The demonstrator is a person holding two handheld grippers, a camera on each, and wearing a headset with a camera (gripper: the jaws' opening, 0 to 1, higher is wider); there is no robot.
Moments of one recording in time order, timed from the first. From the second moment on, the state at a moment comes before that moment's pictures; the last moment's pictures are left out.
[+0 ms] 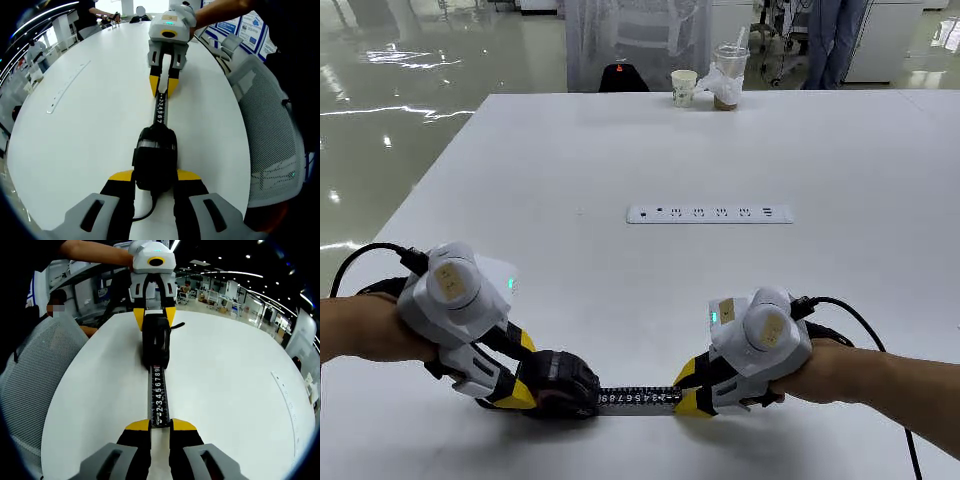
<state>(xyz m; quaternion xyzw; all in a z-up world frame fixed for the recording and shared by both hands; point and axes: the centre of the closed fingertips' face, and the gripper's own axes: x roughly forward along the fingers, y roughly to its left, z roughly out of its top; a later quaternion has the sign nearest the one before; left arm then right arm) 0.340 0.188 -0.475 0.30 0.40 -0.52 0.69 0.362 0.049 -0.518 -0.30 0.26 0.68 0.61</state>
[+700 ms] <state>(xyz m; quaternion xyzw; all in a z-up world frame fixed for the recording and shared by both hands) 0.336 0.184 -0.472 0.30 0.40 -0.52 0.69 0.367 0.021 -0.519 -0.30 0.28 0.68 0.61</state>
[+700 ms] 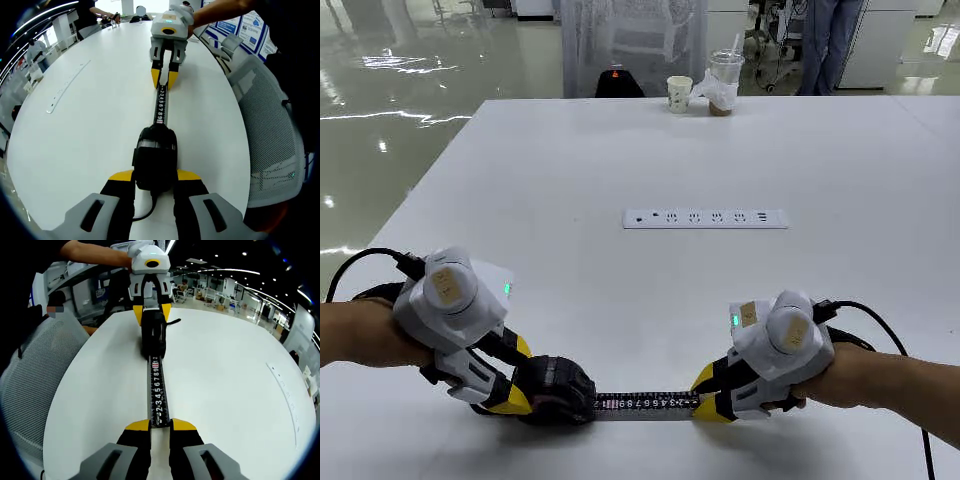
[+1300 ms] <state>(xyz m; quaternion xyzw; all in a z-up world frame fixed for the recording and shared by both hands) 0.338 0.186 -0.472 0.30 0.41 -0.52 0.69 0.371 -0.002 -0.518 -0.31 0.28 0.68 0.61</state>
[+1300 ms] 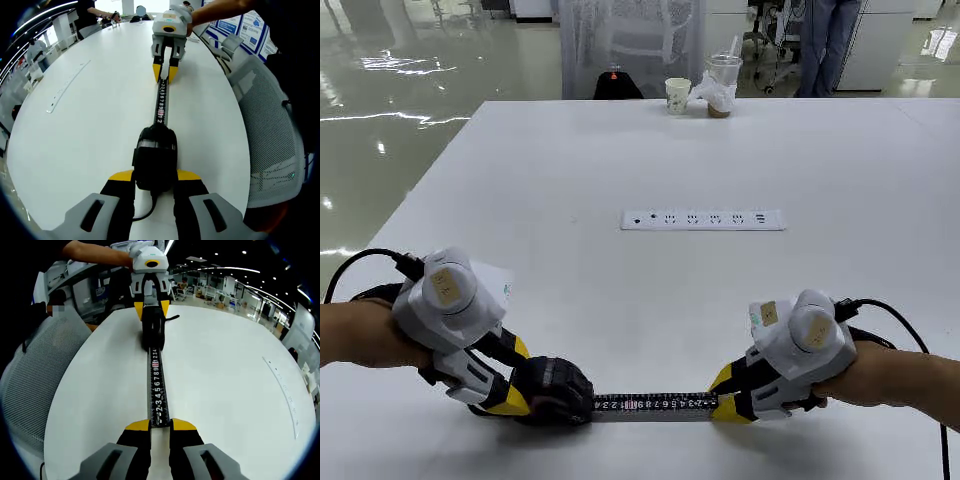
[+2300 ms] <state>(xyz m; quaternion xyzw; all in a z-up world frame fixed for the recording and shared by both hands) 0.341 0.187 -0.475 0.30 0.41 -0.52 0.69 0.377 -0.047 -0.519 -0.33 0.30 0.66 0.61</state>
